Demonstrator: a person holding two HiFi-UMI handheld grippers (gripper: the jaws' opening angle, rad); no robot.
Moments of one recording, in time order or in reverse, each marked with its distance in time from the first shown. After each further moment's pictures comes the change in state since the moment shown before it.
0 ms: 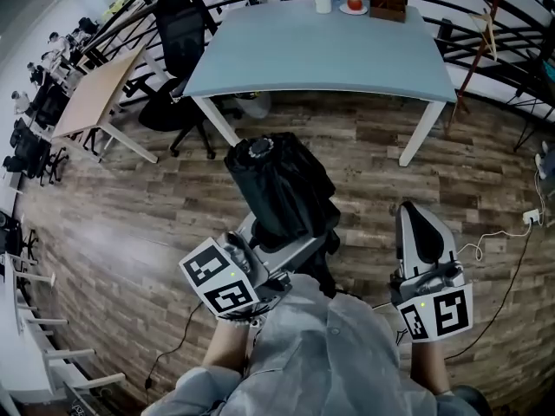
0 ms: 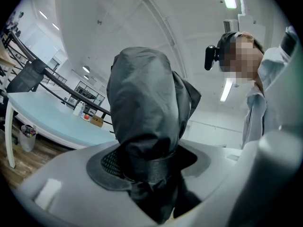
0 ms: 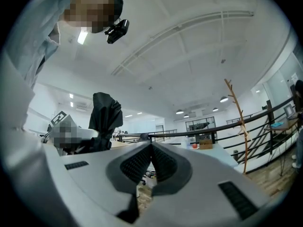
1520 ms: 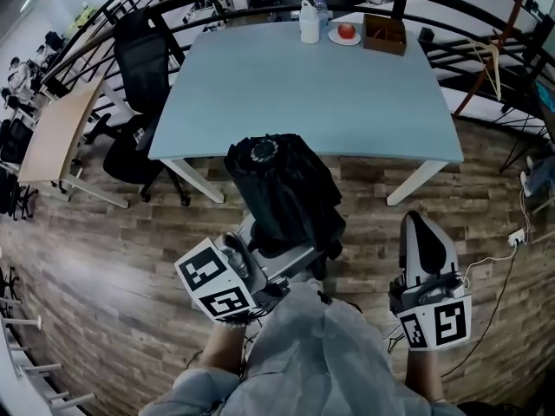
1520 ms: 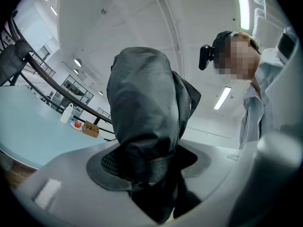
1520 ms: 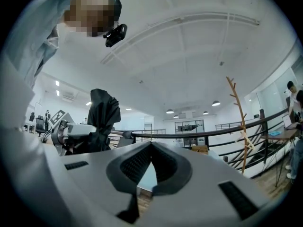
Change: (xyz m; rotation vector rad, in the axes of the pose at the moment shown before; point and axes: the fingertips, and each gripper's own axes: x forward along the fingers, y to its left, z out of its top) left arm 0.137 0.228 0.117 -0.021 -0.017 -0.171; right arm 0.250 -0.112 -0.001 -0.059 0.027 -0.147
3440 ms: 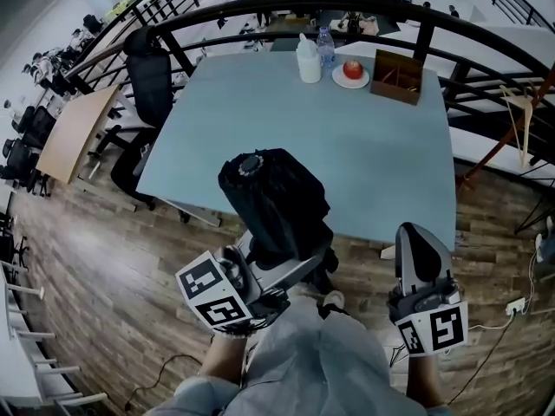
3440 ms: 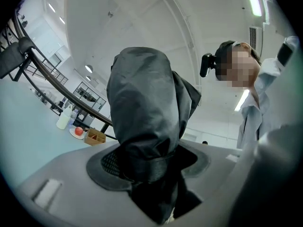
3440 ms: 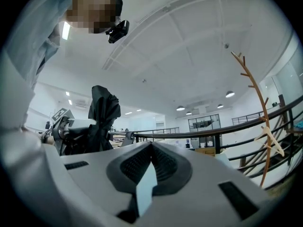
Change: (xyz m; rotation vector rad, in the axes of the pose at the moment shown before) left arm 0.225 0.113 0.033 -0.023 -0.075 0.166; right arm 0.157 -0.228 -0.018 0.055 0.004 0.201
